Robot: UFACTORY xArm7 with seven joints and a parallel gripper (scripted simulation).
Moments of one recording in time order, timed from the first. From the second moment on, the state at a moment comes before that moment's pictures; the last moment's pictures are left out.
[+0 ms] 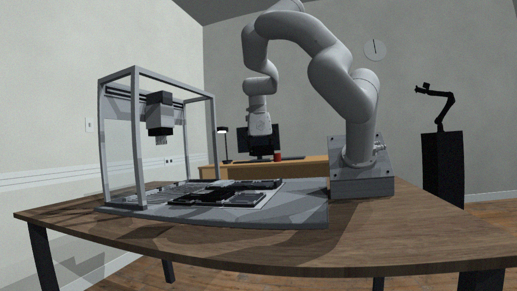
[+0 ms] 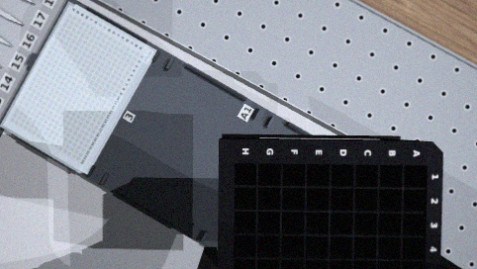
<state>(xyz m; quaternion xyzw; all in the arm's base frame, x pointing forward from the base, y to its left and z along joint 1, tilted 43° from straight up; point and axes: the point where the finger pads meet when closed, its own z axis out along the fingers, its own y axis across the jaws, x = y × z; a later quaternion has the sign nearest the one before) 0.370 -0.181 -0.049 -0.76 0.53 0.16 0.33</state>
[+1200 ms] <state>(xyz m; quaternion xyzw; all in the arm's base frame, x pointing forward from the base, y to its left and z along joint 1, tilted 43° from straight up) 0.370 -0.181 -0.050 -0.60 0.71 0.24 0.28</state>
